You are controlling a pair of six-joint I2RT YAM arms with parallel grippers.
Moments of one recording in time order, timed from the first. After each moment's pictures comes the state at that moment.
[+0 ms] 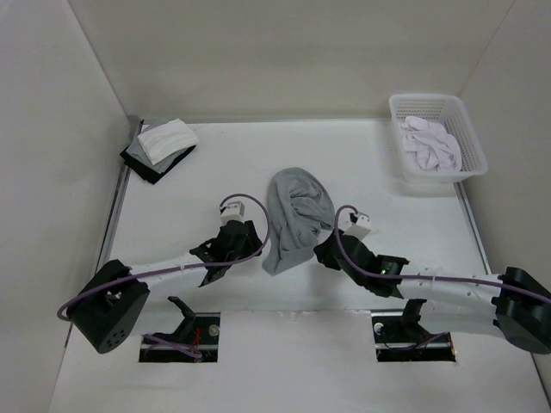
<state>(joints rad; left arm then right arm) -0.71 1.20 0.36 0.17 -0.27 -0.73 1.00 1.10 0.44 0.01 0.52 1.11</state>
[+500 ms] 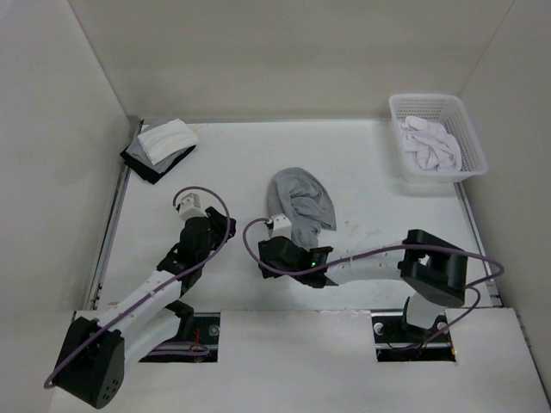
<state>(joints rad) -0.46 0.92 0.28 0.18 -0.24 -0.81 1.22 1.66 0.89 0.03 0.37 0.76</state>
